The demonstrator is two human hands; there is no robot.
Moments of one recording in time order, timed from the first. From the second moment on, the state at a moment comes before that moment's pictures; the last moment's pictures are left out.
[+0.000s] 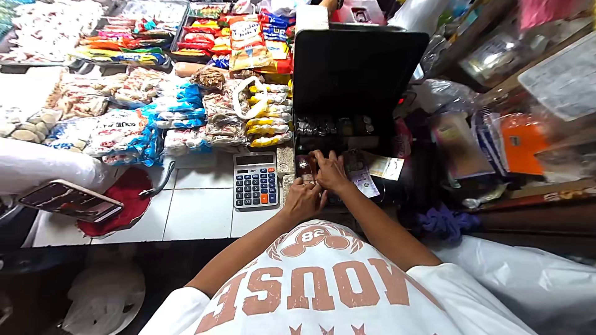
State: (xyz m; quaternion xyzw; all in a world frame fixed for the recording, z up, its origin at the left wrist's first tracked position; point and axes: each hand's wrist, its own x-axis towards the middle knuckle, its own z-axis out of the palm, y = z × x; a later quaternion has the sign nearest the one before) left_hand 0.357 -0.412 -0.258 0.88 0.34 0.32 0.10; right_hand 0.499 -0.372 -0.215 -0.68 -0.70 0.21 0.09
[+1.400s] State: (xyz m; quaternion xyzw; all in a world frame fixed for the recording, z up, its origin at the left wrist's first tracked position) left_hand 0.354 -0.406 -0.270 0.87 0.31 0.37 0.07; right_hand 0.508 -0.384 -0.217 -0.69 -0.36 0.40 0.50
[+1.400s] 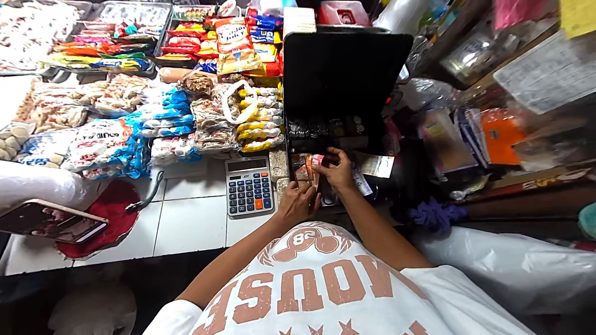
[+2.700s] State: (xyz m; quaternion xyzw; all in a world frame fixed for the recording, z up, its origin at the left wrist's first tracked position) left_hand 0.211 -0.389 -0.208 0.24 0.46 0.54 0.66; right_hand 0.632 -0.423 -0.180 -0.78 -0.59 0.10 0.17
